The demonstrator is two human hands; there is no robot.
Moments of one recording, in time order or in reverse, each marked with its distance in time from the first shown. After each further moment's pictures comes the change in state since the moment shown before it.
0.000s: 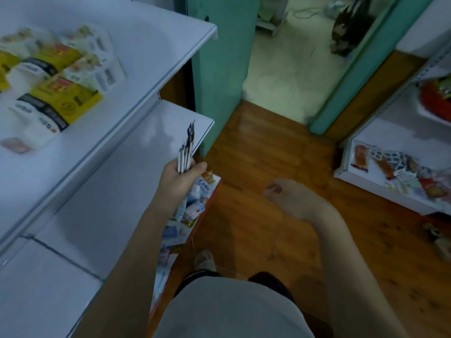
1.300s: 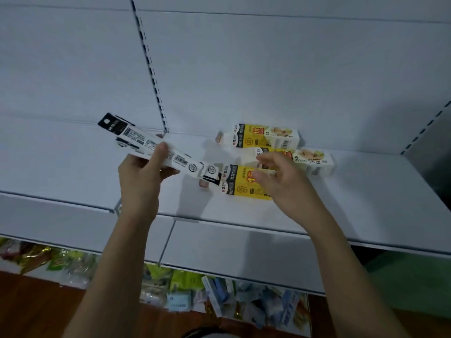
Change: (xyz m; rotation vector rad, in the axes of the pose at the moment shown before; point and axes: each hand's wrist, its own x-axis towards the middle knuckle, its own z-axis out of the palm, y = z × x) left_hand -0.041 0.137 -0.130 -0.270 1.662 0.329; right_hand 0.185 -0.349 -0.008 0.137 -0.560 -1.227
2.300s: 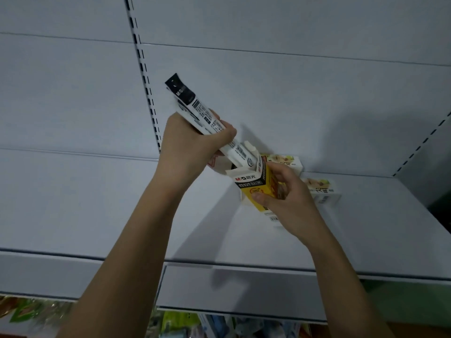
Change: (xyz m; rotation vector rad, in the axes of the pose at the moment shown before) left_hand 0.059 0.070 0.068 0.232 -0.451 0.227; right_hand 0.036 -0.019 0.020 0.301 0.107 0.030
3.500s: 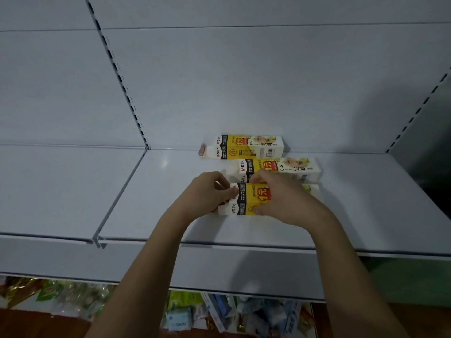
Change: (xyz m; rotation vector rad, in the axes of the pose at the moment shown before) left_hand -0.050 -0.083 0.070 0.482 -0.465 -0.427; right_hand -0.009 0.020 -0.056 -0.758 -0.327 0.118
